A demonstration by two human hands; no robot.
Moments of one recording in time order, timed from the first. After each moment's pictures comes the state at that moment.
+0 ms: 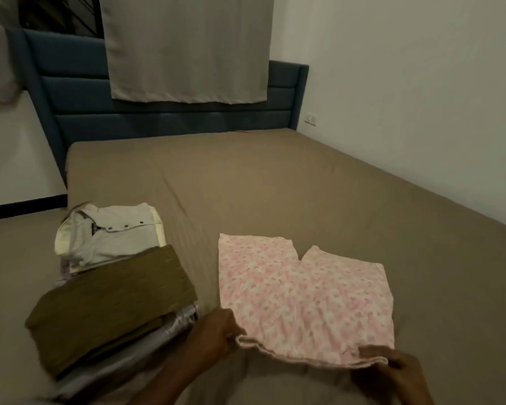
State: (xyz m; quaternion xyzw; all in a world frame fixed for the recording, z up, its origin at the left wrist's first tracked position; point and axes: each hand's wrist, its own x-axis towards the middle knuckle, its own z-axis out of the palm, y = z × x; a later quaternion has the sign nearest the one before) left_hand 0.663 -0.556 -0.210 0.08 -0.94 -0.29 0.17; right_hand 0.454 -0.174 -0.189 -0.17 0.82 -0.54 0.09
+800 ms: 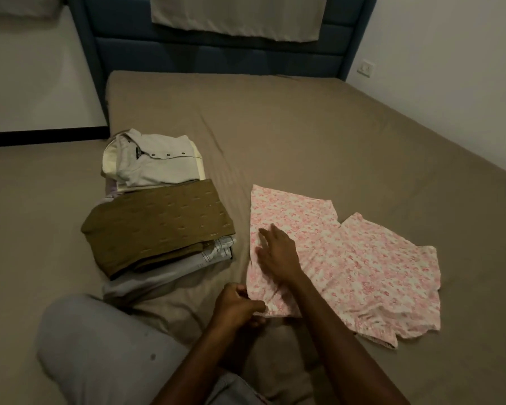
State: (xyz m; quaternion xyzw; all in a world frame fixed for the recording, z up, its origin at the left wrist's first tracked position) left_hand 0.710 -0.492 -0.238 0.46 -0.54 -0.70 0.08; right_hand 0.528 -0.479 -0.231 -0.46 0.86 -0.18 0.08
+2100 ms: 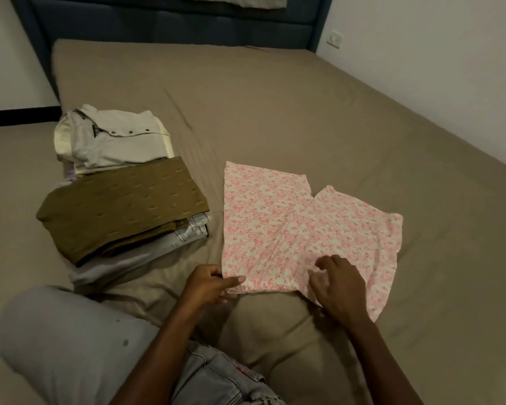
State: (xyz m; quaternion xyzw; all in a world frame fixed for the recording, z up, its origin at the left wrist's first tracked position) left_hand 0.725 -0.508 -0.244 0.40 -0.59 -0.70 0.05; right_hand 0.538 -0.267 -0.213 -0.38 0.90 -0.17 -0.11
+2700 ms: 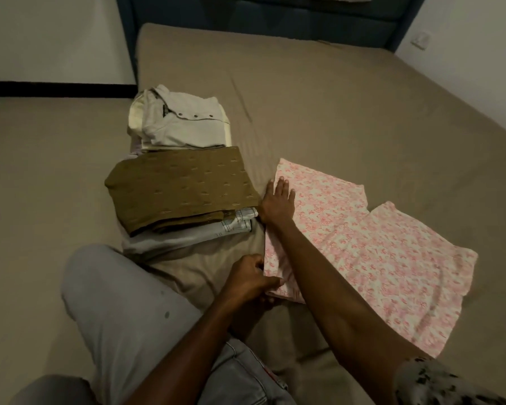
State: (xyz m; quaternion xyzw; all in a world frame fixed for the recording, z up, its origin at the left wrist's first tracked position) left_hand 0.716 -0.504 -0.245 0.37 -0.61 -0.69 0.09; right_hand 0.515 -0.597 -0.259 -0.44 0.90 -0.04 0.08
